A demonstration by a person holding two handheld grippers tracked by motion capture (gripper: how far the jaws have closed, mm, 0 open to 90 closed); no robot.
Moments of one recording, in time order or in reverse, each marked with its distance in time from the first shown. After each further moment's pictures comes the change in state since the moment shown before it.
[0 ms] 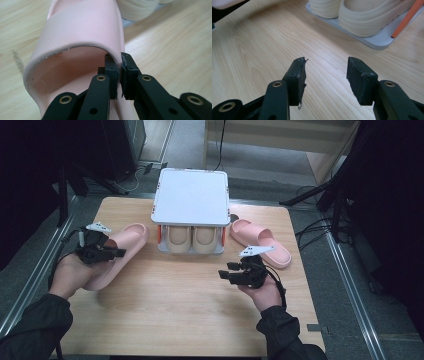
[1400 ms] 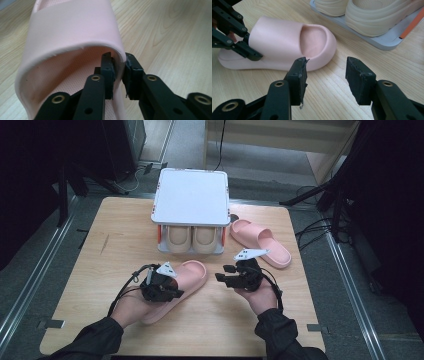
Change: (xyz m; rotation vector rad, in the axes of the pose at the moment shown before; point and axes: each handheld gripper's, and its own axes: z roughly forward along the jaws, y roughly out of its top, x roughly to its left) left arm -0.146 -0.014 0.082 0.072 -0.271 0.232; right arm 0.011 -0.003 0.007 0.009 -0.006 -0.037
